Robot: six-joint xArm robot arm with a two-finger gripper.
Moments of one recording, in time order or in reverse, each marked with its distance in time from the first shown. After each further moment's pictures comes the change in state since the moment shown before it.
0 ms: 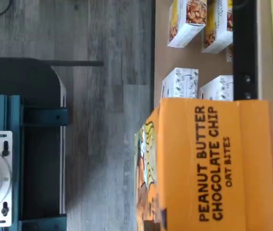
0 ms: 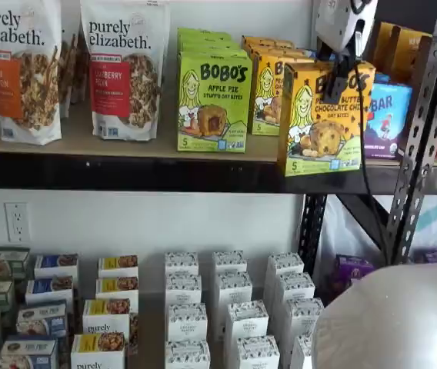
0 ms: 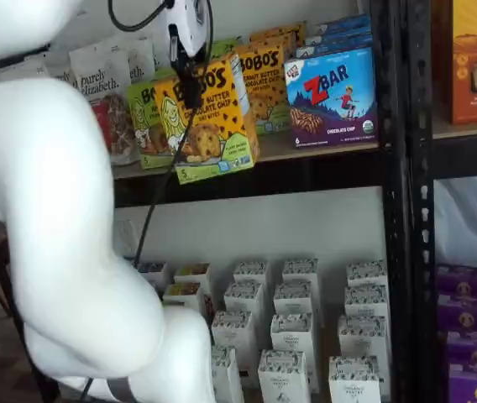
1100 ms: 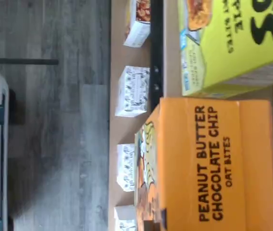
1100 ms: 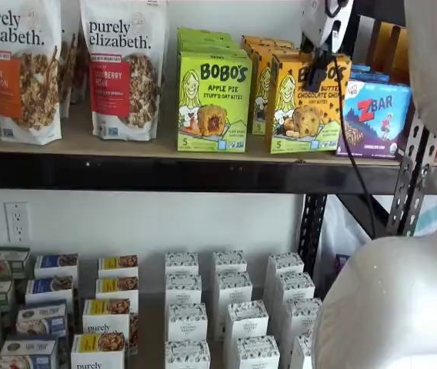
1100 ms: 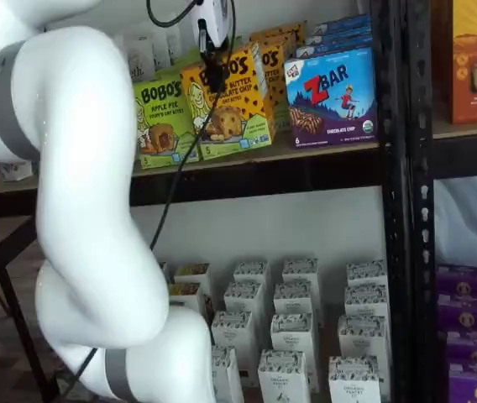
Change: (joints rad) arm -0.036 0.232 -0.134 0.015 -0.154 -0.040
